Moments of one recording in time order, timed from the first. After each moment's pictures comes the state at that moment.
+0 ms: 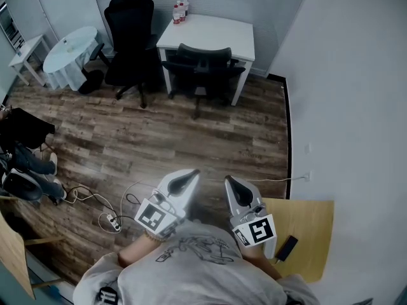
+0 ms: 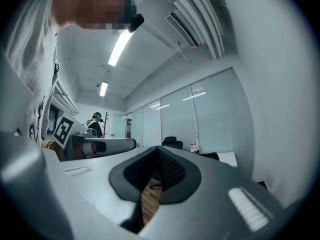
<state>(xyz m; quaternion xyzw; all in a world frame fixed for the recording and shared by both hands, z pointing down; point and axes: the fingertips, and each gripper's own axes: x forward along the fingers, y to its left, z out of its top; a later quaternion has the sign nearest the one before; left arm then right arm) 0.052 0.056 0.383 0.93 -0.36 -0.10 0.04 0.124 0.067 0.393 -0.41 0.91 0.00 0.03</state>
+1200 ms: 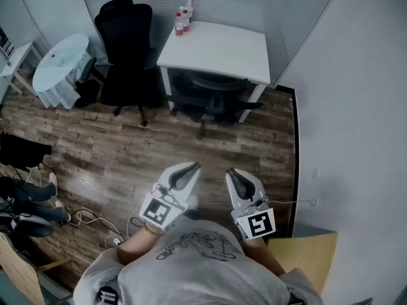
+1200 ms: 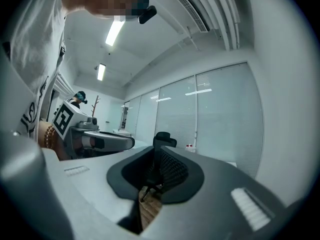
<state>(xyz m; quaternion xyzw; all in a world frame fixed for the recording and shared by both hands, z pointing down) -0.055 -0.296 0.395 0.93 -0.37 -0.02 0.02 0.018 -0.285 0.393 -0.42 0.91 0.04 -0.04</state>
